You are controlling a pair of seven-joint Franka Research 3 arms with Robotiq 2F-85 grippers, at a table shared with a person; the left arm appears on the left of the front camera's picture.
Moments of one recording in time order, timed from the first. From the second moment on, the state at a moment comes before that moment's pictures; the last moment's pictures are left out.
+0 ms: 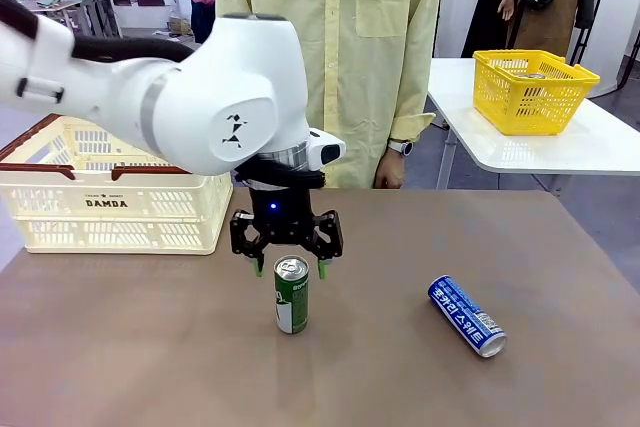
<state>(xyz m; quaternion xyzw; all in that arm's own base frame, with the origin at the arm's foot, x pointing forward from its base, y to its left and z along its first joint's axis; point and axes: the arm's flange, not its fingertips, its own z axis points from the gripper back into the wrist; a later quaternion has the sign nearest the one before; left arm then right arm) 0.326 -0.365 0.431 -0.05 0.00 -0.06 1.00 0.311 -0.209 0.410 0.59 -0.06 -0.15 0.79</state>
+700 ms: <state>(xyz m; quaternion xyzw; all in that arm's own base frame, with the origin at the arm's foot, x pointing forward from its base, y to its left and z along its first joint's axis) 0.352 -0.365 0.385 -0.03 0.00 0.00 1.00 0.311 -0.209 0.410 0.59 -0.06 -0.15 0.79</state>
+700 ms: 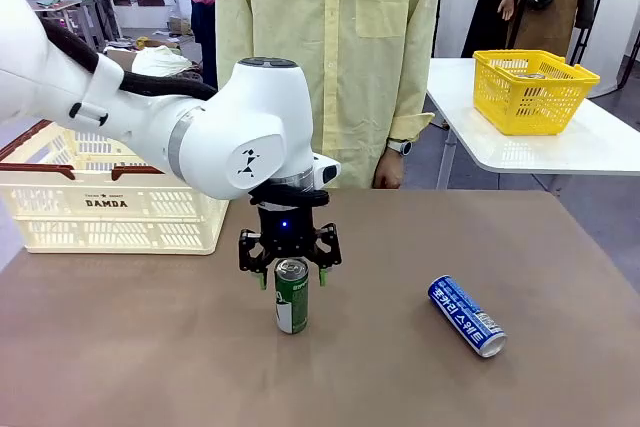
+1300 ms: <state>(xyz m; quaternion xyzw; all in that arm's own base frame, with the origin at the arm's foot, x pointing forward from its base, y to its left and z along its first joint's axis) 0.343 -0.369 0.377 -0.02 0.00 -0.02 1.00 0.311 -0.209 0.410 0.59 -0.06 -0.15 0.79</state>
